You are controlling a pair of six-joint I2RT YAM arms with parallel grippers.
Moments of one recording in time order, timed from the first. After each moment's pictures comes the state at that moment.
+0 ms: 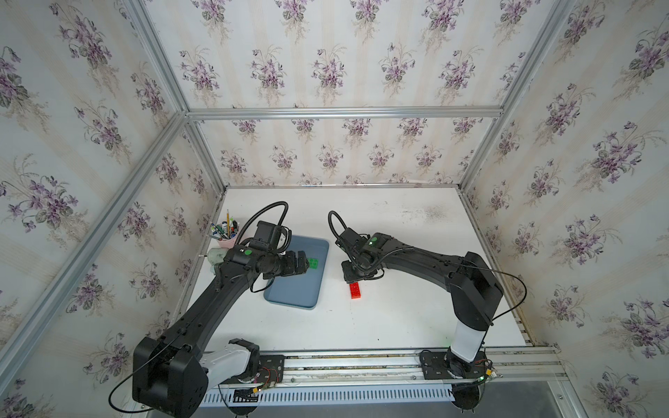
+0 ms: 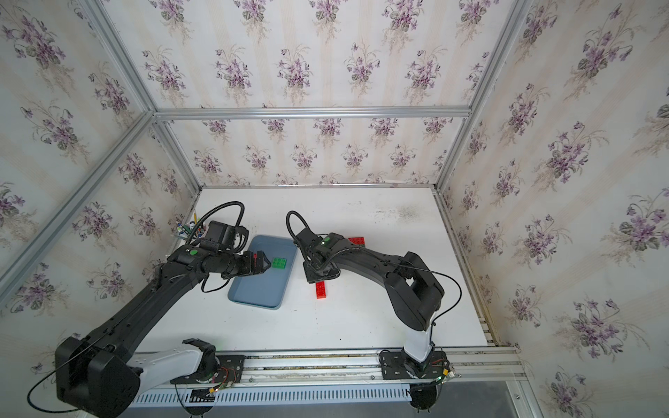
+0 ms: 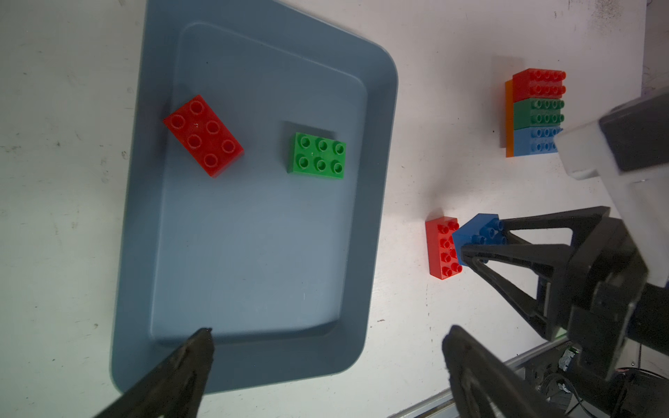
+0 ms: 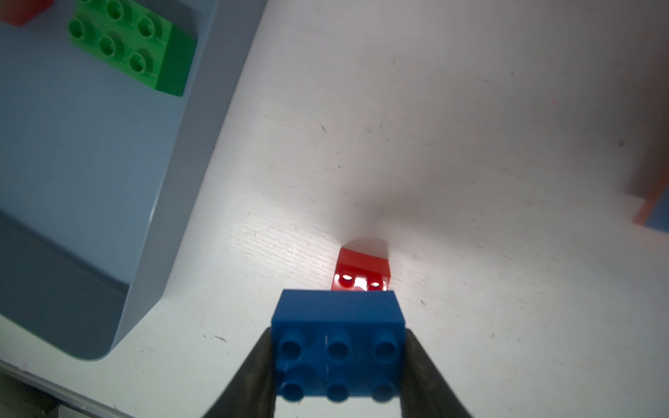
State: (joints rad) left arm -0.27 1.18 0.96 -0.87 0.23 -0.39; right arm 0.88 1.83 1.36 -0.85 0.01 0.54
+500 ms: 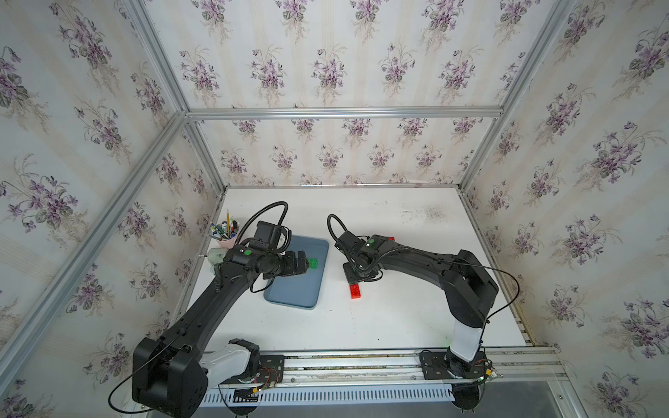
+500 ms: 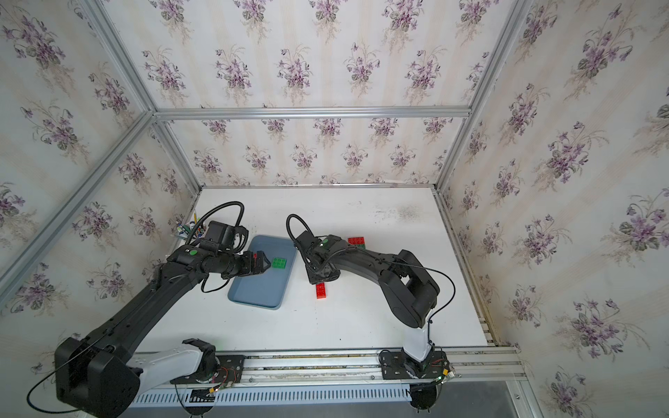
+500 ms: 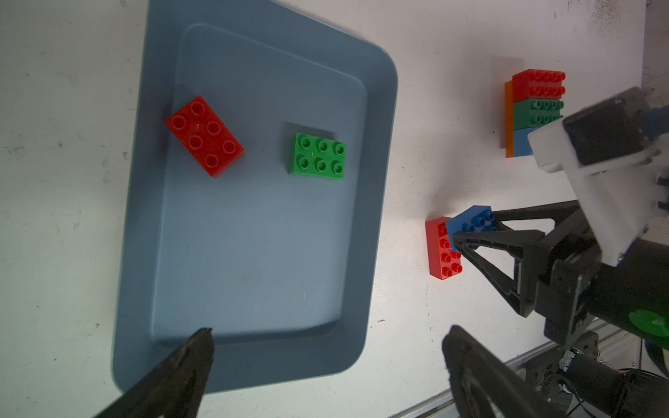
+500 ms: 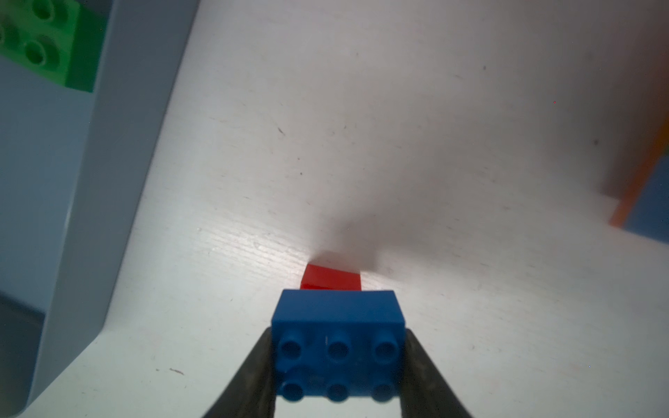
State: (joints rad) left arm -0.27 1.18 0.96 -0.86 0.23 -0.39; right arm 0.88 1.86 1.34 -0.84 0.08 0.54
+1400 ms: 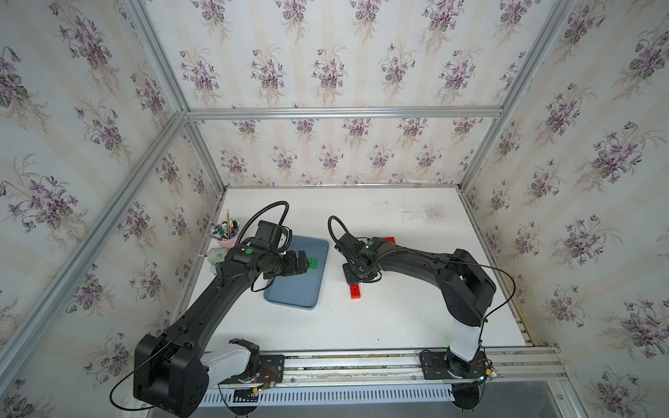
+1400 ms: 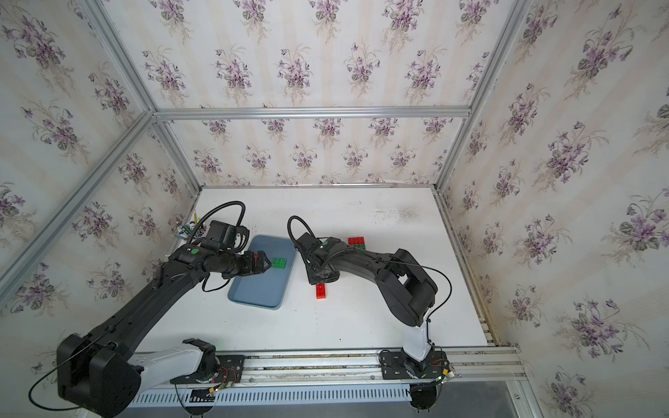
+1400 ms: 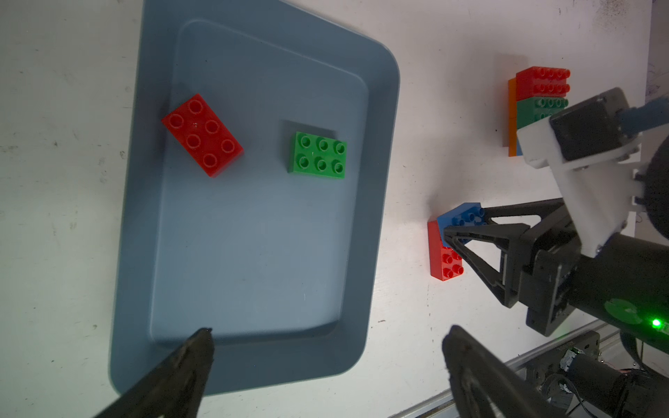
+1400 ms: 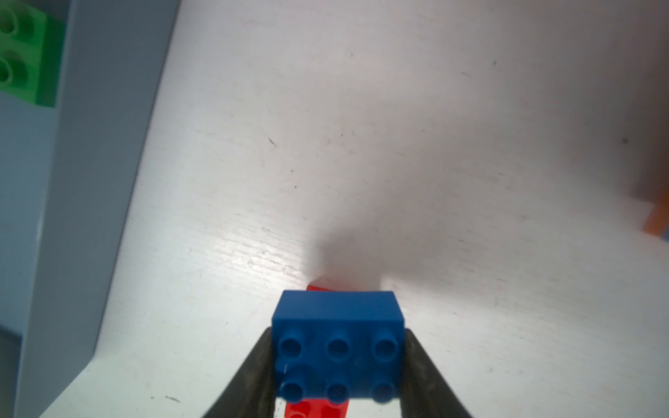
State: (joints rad) left arm -0.27 1.20 0.97 -0.86 0.23 -0.39; right arm 0.88 1.88 1.31 -0.78 0.07 0.58
